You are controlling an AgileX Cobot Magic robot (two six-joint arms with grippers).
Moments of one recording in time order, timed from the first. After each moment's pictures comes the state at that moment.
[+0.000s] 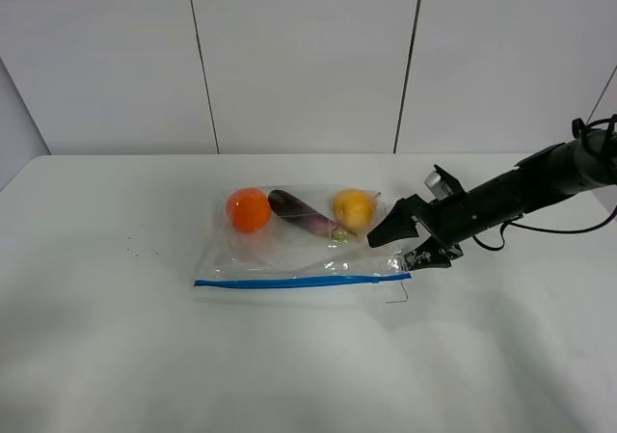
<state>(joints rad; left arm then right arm) 0.01 0.00 -0.49 0.03 1.05 -0.01 -0.01 2.18 -1.23 1.12 1.05 -0.88</state>
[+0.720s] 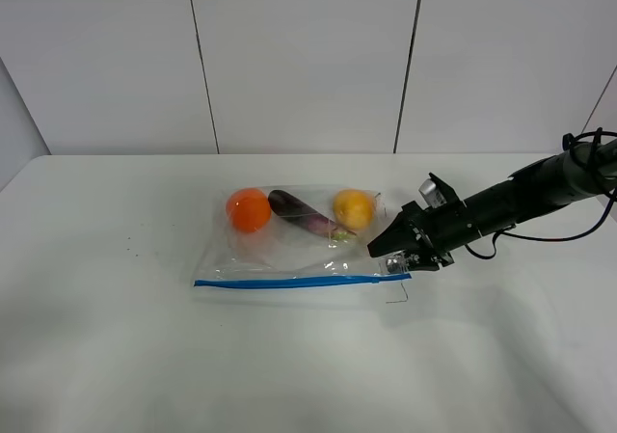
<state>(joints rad) 0.01 0.00 -0.49 0.03 1.05 -0.01 -0.01 2.24 -1.23 1.18 1.09 -0.95</state>
